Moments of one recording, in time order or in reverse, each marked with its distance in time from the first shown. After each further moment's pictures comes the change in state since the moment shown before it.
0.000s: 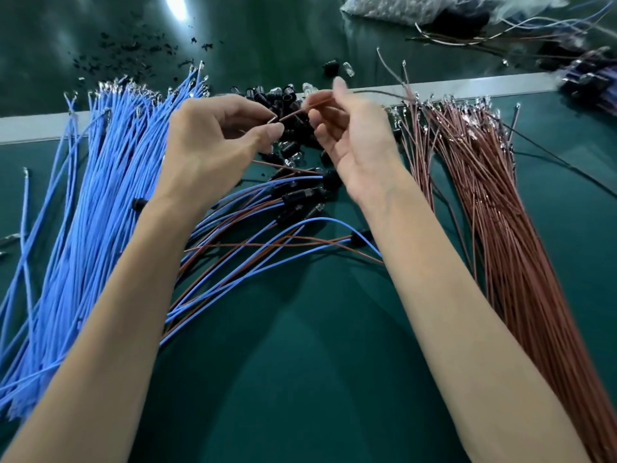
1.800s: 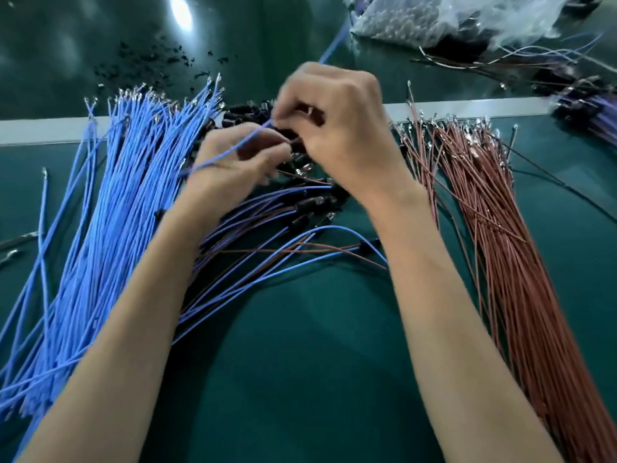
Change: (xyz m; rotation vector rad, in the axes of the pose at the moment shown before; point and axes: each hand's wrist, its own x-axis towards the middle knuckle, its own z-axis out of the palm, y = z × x) left_hand 0.005 -0.024 0.002 -0.129 -0.097 -0.048; right_hand -0.016 -0.010 0.021 -1.158 -0.264 -1.097
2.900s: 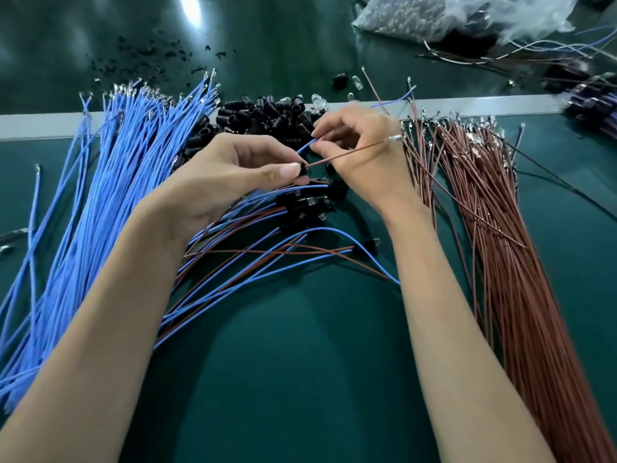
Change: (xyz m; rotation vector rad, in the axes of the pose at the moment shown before) left_hand -0.007 0.005 -0.005 -0.327 -0.395 -0.100; right_hand -0.028 0.046 0.000 0.178 -0.036 0.471
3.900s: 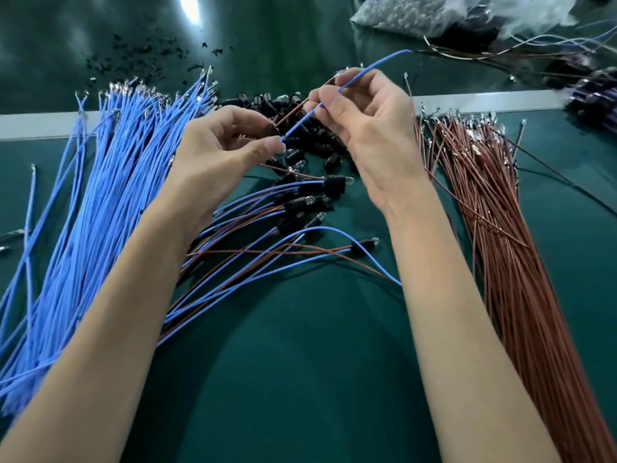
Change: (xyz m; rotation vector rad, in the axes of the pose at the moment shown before) left_hand 0.006 0.002 0.007 0.134 0.417 0.093; right_hand 0.003 -0.024 -0.007 0.894 0.031 0.221
